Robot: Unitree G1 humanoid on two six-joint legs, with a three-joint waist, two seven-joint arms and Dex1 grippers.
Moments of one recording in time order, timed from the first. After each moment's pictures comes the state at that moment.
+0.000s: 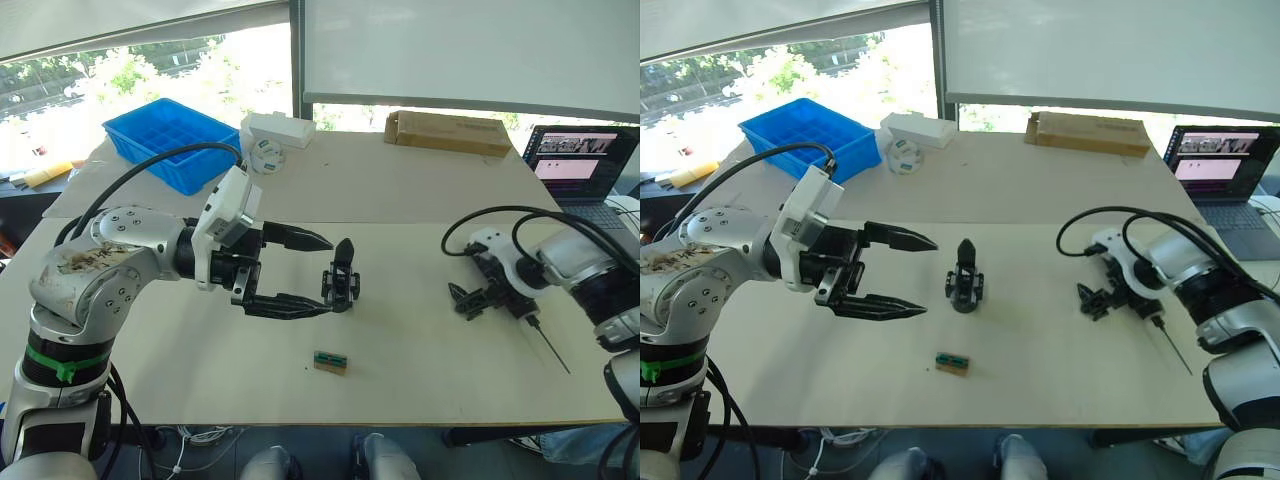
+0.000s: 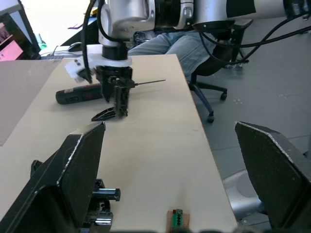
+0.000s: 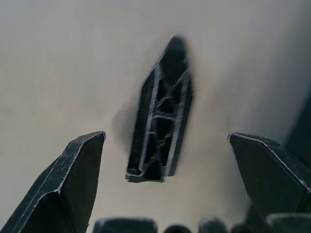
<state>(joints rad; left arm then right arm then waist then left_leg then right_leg) -0.71 0.78 0.00 -0.42 -0.77 0.81 -1.19 -1.02 -0.94 0.66 0.49 0.18 1.13 1.11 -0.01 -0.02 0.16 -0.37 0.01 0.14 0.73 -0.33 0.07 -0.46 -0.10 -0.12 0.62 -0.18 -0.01</state>
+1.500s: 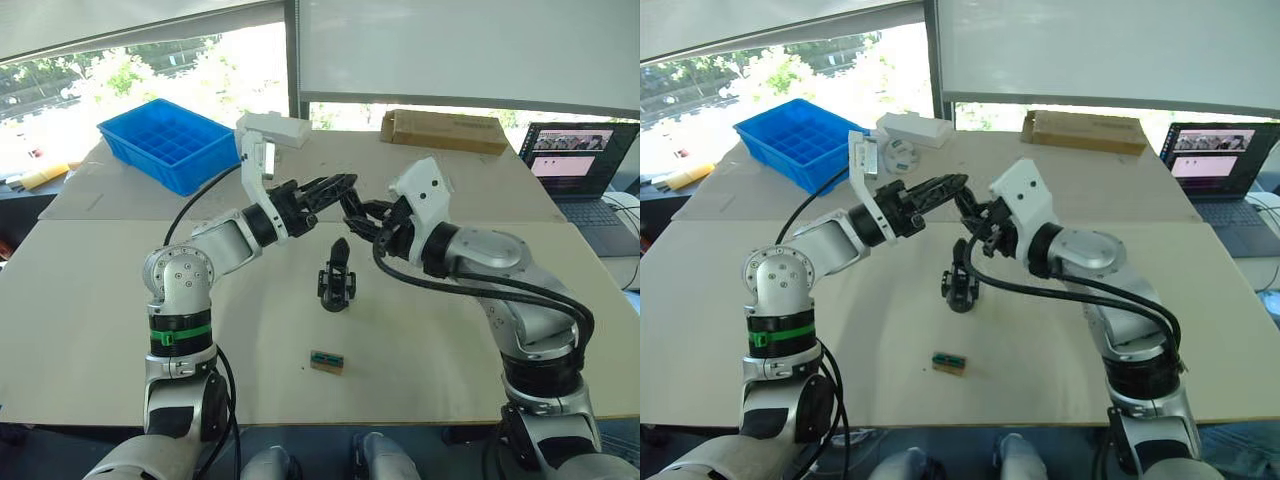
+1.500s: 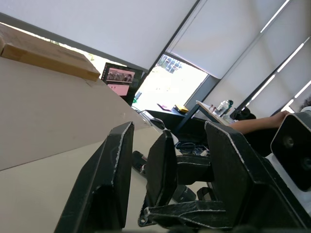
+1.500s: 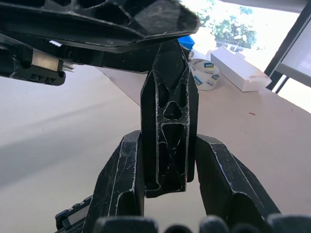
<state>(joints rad) -0.82 0.19 0.24 -0.10 -0.97 1.03 -0.32 -0.68 -0.44 0.09 -0.45 0.26 0.88 0.53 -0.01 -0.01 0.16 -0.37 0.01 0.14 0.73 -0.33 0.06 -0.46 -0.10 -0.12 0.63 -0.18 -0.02</state>
